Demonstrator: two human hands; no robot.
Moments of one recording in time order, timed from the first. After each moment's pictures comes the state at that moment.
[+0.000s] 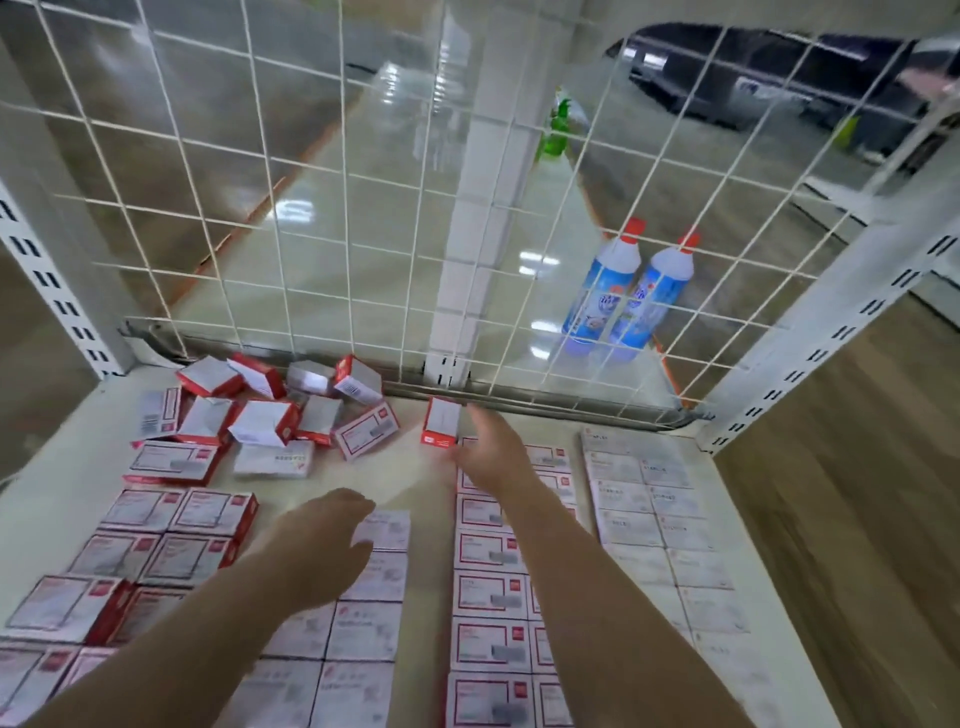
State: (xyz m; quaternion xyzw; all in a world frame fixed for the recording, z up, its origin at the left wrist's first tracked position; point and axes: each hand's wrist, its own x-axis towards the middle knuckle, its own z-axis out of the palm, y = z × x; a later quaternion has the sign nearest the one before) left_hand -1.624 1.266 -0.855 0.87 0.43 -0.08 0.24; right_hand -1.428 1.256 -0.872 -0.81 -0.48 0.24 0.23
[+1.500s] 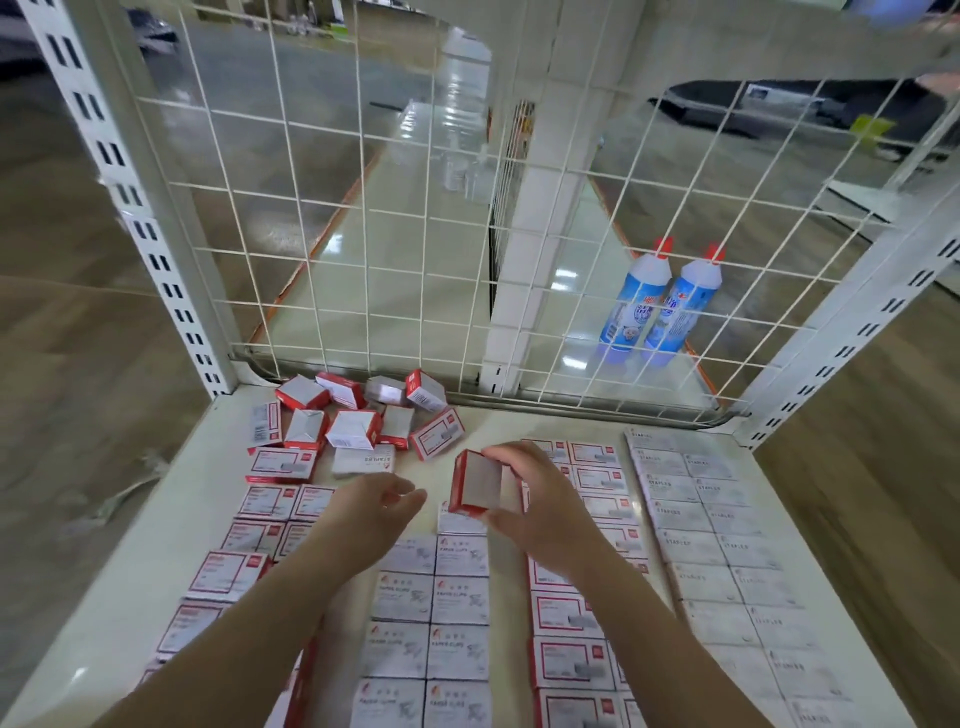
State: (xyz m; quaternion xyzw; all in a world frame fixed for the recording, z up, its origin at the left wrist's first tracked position) left_hand -1.669 1.274 -0.832 0.75 0.51 0.07 0.43; right_hand -1.503 1.187 -0.826 -0.71 -0.59 0.19 0.32
